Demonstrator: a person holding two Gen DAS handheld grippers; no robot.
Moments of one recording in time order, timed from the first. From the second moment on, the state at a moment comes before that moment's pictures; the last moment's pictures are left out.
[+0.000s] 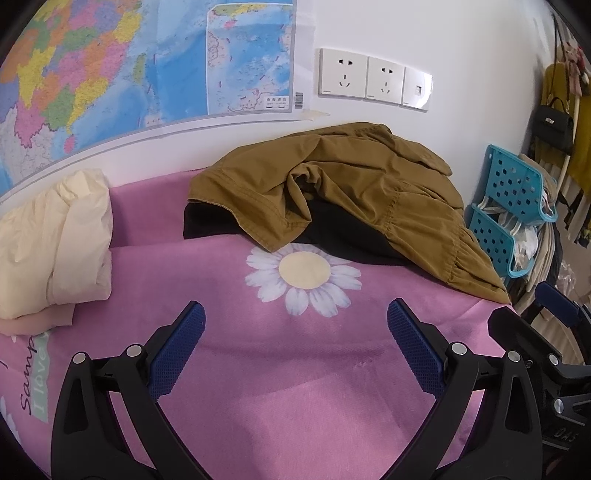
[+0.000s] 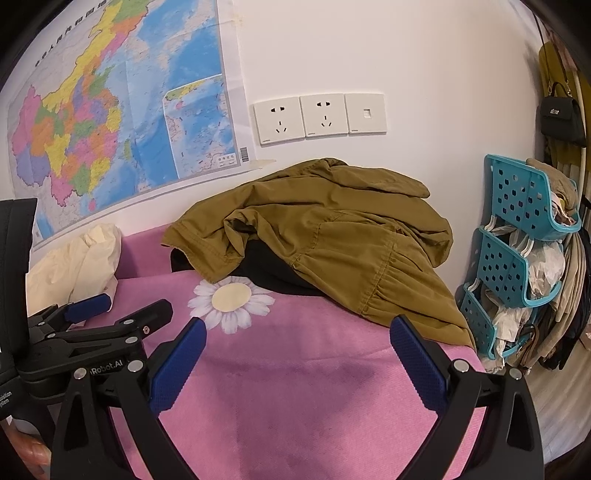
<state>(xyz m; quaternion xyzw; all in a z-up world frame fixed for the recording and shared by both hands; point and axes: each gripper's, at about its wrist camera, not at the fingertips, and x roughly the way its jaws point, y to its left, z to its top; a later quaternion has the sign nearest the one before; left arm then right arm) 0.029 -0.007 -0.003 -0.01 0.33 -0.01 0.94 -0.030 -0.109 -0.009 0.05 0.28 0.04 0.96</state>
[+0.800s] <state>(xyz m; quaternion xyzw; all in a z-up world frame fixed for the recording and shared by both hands) 0.057 0.008 -0.017 -0.02 0.35 0.01 0.93 0.011 -0.105 -0.015 0.02 0.29 0.06 0.96</state>
